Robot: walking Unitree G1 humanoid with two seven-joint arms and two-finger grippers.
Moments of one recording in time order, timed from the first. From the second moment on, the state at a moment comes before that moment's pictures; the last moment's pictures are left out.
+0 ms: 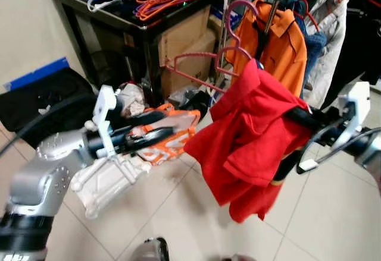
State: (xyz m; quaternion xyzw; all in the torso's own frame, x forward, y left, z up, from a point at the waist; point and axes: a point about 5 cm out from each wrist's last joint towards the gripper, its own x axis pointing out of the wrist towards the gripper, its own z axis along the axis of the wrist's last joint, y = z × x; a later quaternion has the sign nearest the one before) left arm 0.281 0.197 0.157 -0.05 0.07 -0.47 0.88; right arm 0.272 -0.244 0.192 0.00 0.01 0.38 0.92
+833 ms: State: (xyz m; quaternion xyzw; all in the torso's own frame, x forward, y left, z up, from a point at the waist) left arm 0.306 0.199 0.054 -0.30 0.26 -0.25 0.88; right arm 0.235 -0.250 0.166 -0.02 0.08 0.47 0.88
